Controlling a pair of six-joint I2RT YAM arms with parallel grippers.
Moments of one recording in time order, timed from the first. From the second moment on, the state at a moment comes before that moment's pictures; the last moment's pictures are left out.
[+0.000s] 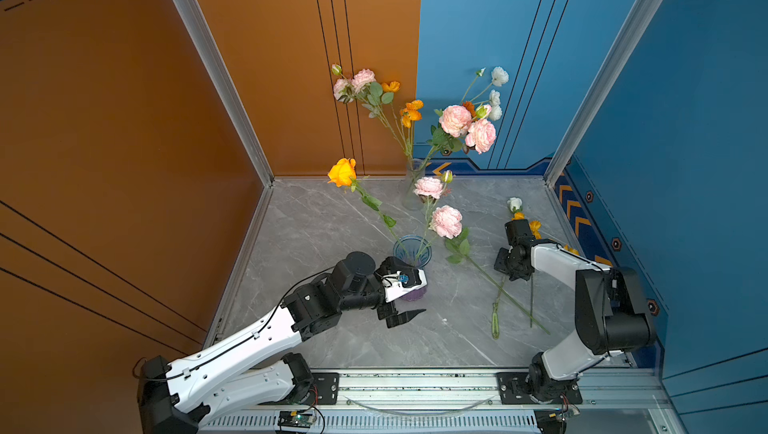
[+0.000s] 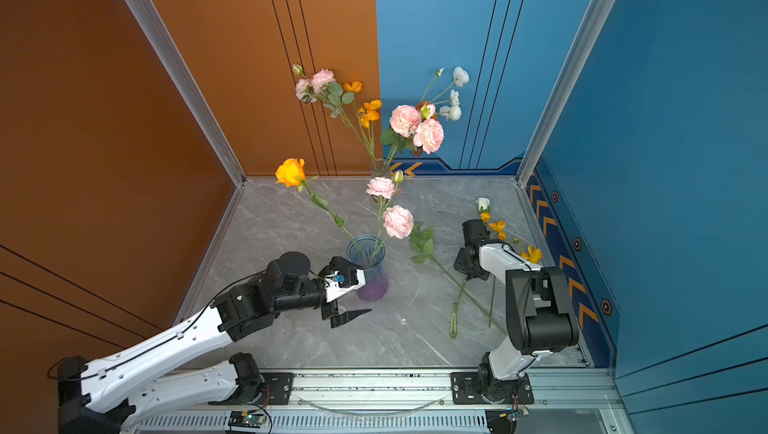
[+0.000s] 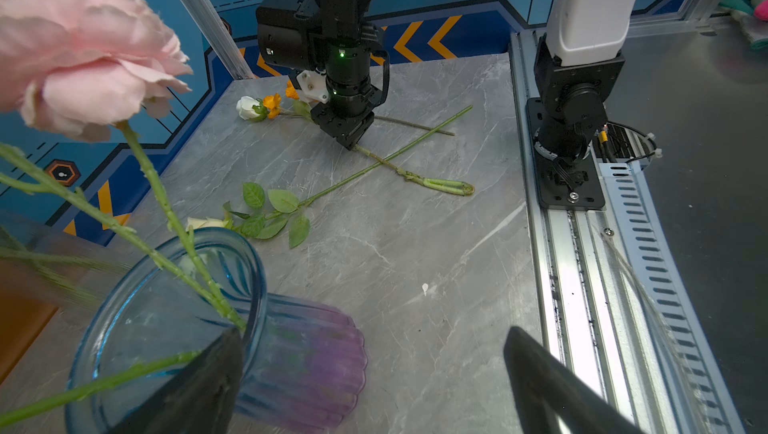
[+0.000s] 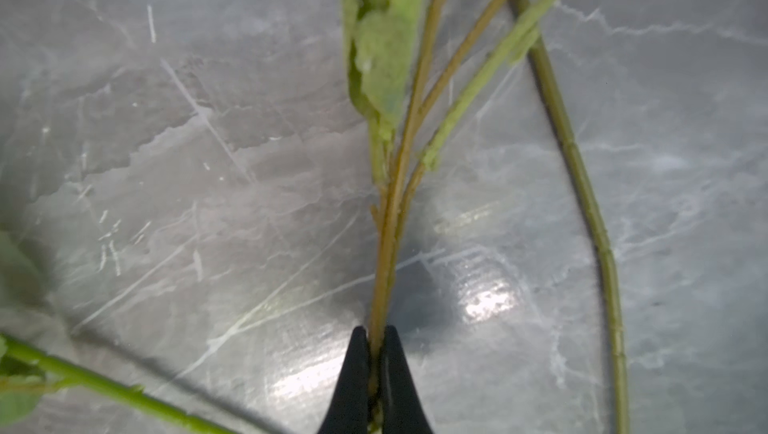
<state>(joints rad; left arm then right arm) -0.92 0.95 0.82 -0.32 0.27 0.38 0.08 1.58 0.87 -0.51 0.11 0.49</state>
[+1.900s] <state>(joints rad) -0.70 0.67 0.78 -0.26 0.28 0.40 1.06 1.22 1.24 0.20 0.51 -0.07</state>
